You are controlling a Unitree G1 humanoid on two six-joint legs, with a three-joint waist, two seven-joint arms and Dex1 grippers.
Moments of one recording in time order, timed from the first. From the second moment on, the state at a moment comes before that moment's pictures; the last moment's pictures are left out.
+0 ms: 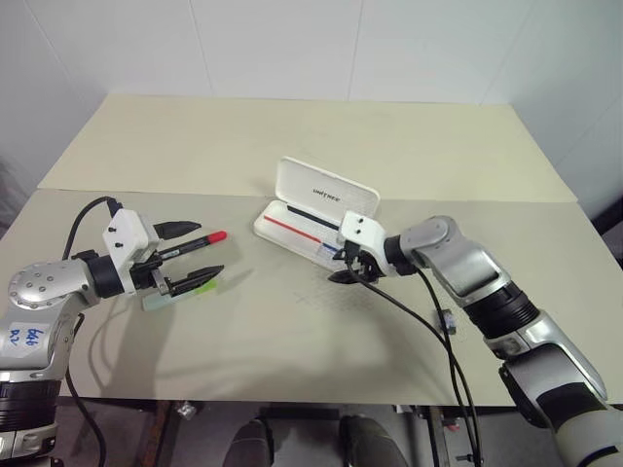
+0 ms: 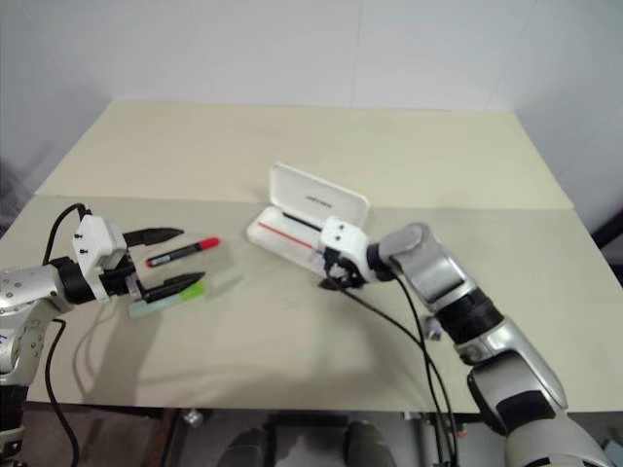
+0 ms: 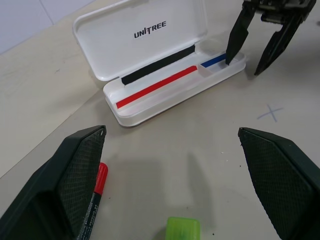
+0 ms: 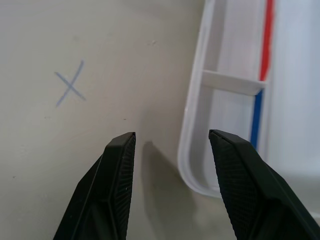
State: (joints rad) left arm -0.27 0.83 0.26 -0.07 -0.42 0.21 -0.96; right arm -0.91 -0.51 0.47 0.19 0.07 0.65 1.04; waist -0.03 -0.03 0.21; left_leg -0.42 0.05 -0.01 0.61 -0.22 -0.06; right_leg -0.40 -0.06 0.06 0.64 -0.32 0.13
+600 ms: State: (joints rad) left arm -0.27 0.83 0.26 -0.11 -0.43 0.22 -0.94; right arm -0.95 -0.47 0.48 0.32 -0.04 0.49 1.09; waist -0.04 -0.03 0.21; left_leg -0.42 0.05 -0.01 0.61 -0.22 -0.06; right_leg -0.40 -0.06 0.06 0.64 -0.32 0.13
